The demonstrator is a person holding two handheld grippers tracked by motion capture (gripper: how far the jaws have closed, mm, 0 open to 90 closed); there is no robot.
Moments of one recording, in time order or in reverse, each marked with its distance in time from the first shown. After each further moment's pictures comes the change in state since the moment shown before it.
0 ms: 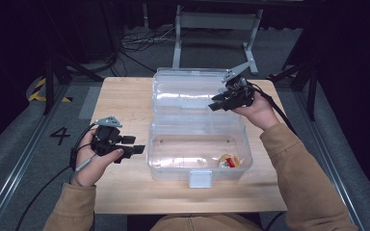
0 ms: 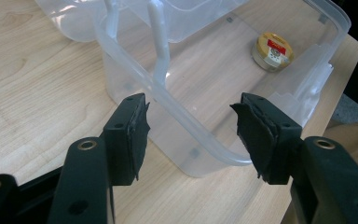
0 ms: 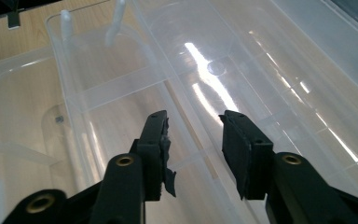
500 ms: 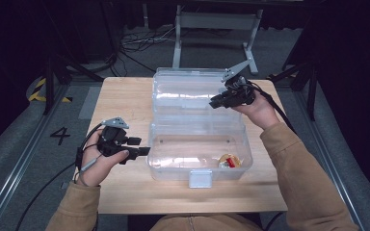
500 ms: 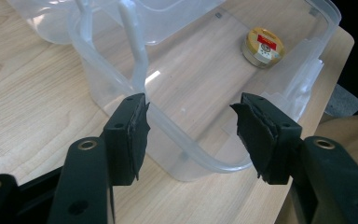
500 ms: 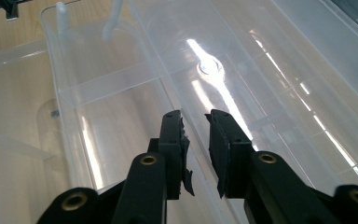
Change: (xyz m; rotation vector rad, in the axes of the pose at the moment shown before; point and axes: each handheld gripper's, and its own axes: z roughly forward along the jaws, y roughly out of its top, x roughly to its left) left arm -0.009 0.004 0.011 0.023 -0.031 0.028; right arm -0.008 0.001 0.002 0.013 0.020 -0.031
